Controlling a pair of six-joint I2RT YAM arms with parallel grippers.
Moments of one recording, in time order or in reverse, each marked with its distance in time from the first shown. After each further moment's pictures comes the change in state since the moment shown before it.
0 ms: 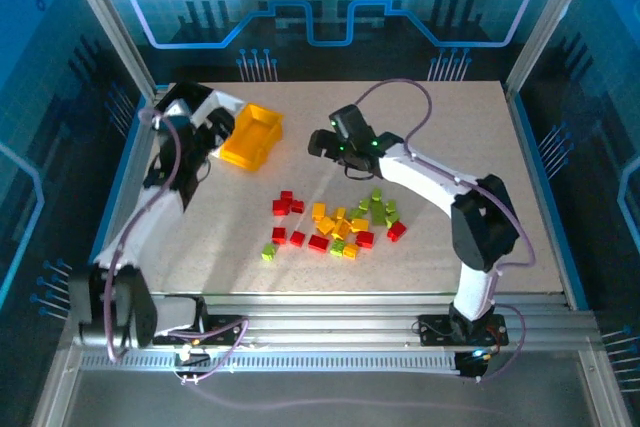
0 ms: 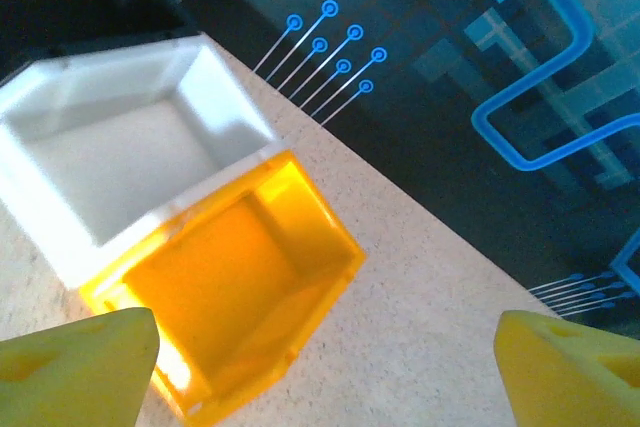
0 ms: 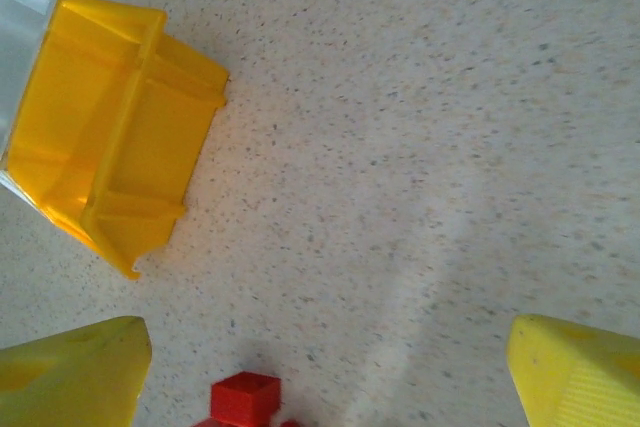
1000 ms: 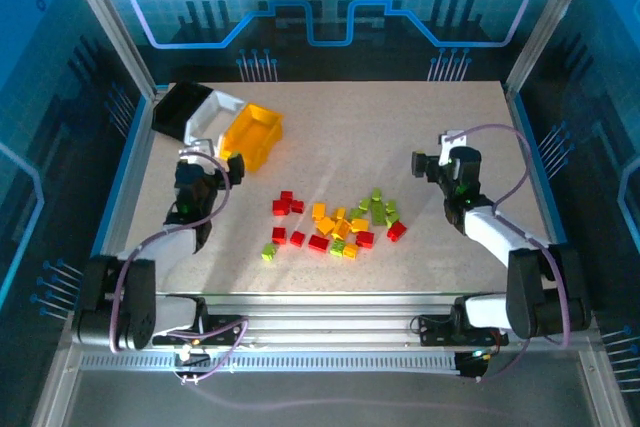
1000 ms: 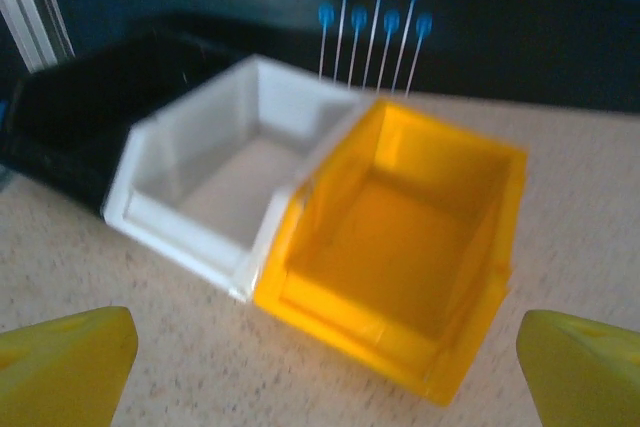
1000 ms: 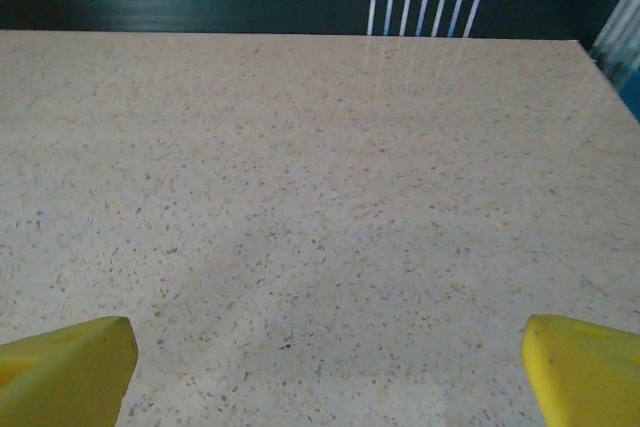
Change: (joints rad) left arm -0.047 -0.098 -0.541 0.621 -0.161 0.560; right arm -0.512 -0.557 -0.869 0.703 0.076 -0.768
